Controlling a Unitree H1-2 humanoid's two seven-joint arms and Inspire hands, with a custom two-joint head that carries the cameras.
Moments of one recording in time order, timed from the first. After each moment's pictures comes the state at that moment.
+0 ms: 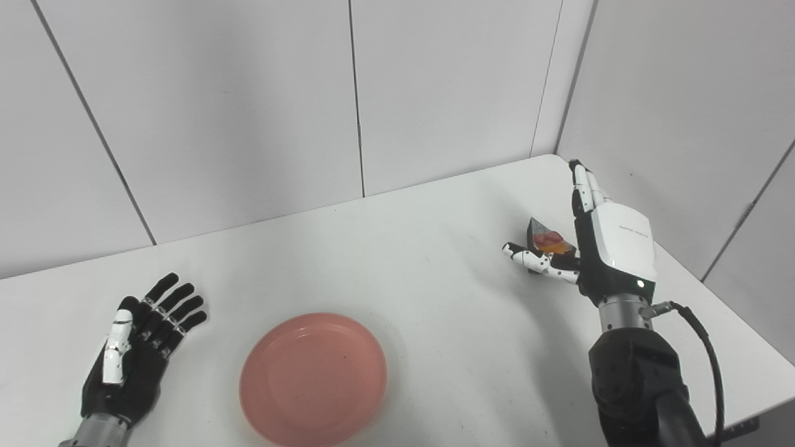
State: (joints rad) left arm -0.45 0.20 0.14 0.55 -0.46 -0.01 -0.51; right arm -0.15 -0.24 -0.17 -0.39 -1.04 0.42 0.08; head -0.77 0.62
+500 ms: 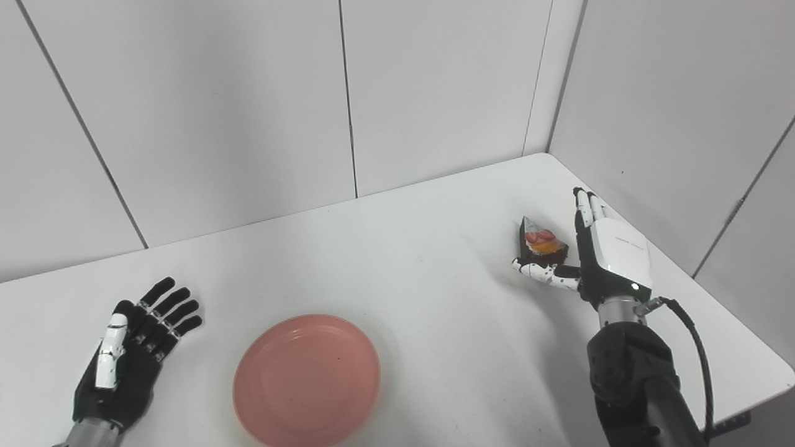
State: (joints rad) left arm -0.46 0.21 0.14 0.57 -0.46 -0.02 -0.53; right arm -0.19 -0.25 -0.21 -0.24 -1.05 0.47 0.12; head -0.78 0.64
